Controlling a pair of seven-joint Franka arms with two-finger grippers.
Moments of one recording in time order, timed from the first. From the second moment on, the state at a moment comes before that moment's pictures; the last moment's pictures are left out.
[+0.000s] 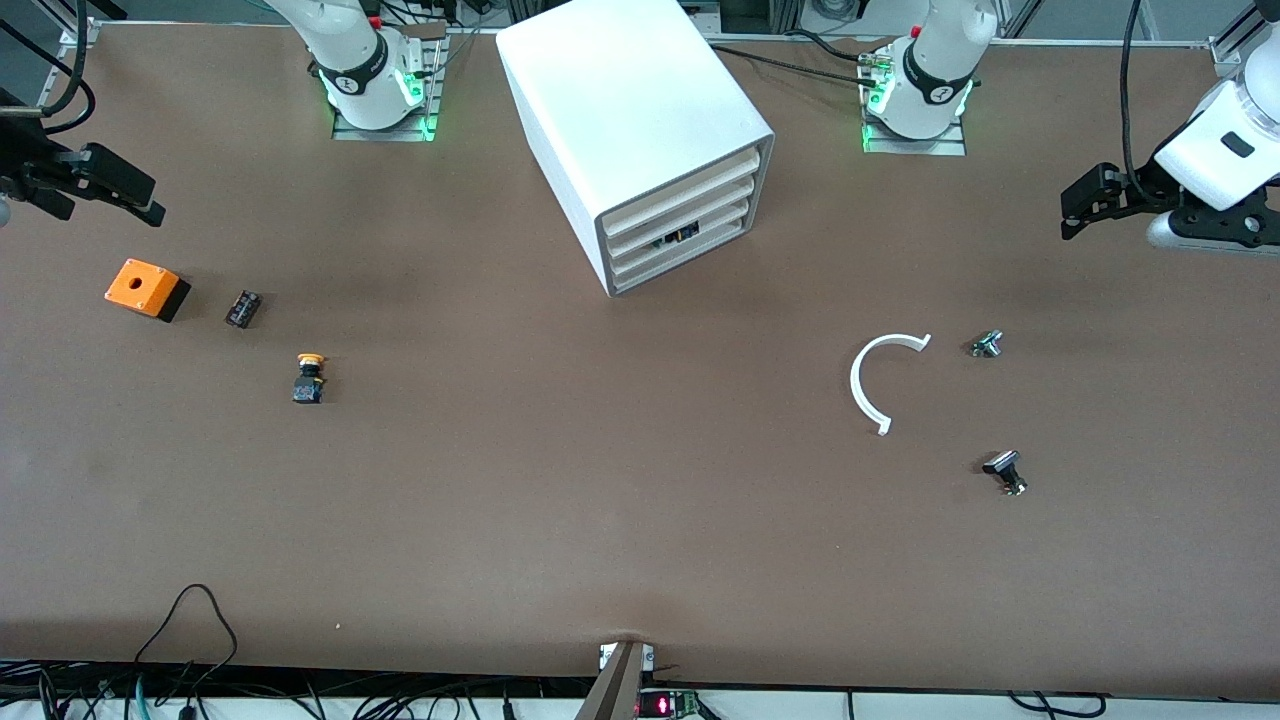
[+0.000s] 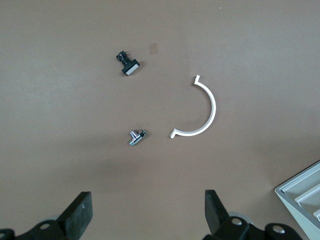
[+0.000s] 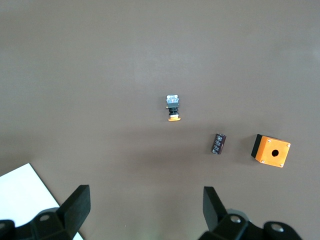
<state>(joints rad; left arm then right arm) -0.03 -0.08 -0.03 -1.71 0.03 1.61 0.04 -0.02 -0.01 0.04 -1.52 0.01 1.50 0.10</state>
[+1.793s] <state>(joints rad) -0.05 -0.06 -0.04 -1.70 -0.10 1.36 0.05 0.18 0.13 0.06 -1.53 0.01 1.60 0.33</state>
